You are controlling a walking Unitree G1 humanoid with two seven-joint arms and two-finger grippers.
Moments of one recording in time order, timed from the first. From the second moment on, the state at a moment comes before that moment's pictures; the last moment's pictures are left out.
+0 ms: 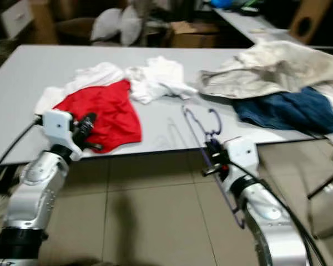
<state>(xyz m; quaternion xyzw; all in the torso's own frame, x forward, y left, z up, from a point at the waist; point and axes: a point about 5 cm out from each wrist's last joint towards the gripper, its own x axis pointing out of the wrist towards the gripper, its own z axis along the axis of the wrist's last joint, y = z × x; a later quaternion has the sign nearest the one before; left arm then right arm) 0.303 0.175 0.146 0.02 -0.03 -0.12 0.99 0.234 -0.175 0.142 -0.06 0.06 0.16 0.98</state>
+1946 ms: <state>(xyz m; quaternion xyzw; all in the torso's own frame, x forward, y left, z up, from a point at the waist) 0.292 0.206 0.172 0.08 0.00 -0.14 0.99 0.364 -0.196 0.144 -0.22 0.14 0.27 0.93</state>
